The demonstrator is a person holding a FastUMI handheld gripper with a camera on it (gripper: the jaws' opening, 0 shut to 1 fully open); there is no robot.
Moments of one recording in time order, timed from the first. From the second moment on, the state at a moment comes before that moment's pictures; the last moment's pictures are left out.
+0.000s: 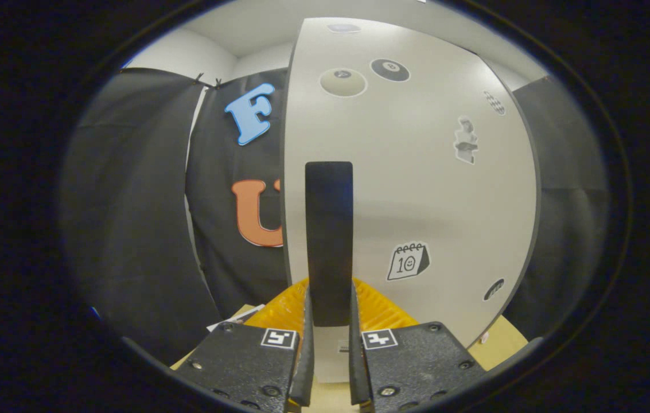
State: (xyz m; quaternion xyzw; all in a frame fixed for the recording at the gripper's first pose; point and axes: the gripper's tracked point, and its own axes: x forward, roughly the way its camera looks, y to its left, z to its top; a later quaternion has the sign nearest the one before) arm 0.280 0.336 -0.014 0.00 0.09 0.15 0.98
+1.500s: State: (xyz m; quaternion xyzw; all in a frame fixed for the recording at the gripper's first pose) arm 0.170 0.210 -0.003 0.02 0.09 0.23 0.97
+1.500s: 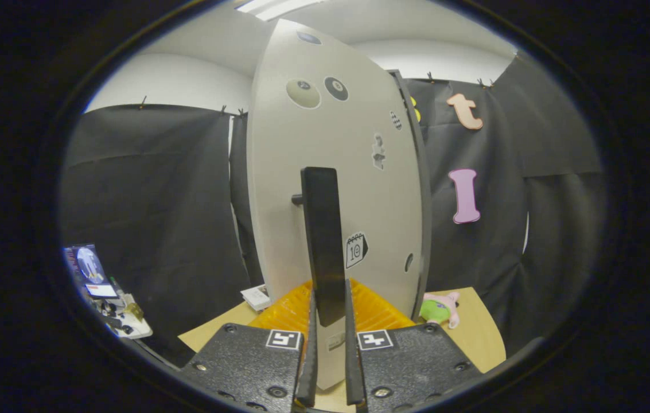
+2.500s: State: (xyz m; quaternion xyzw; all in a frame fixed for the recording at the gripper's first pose) arm 0.177 0.071 -0.013 -0.02 0.04 0.06 1.00
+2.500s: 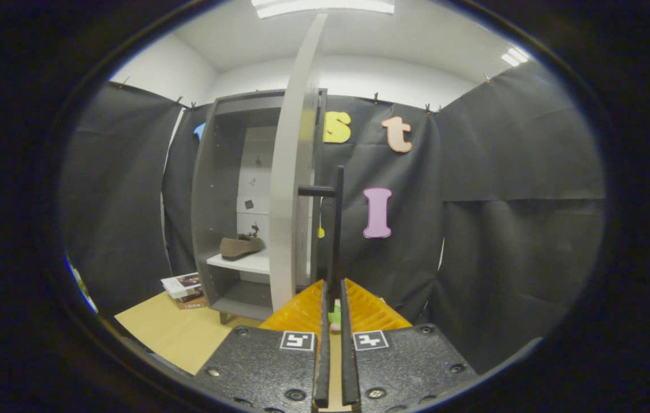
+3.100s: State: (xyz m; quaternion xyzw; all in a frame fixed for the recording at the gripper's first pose) arm 0.075 0.114 -0.054 0.00 0.00 0.03 1.00
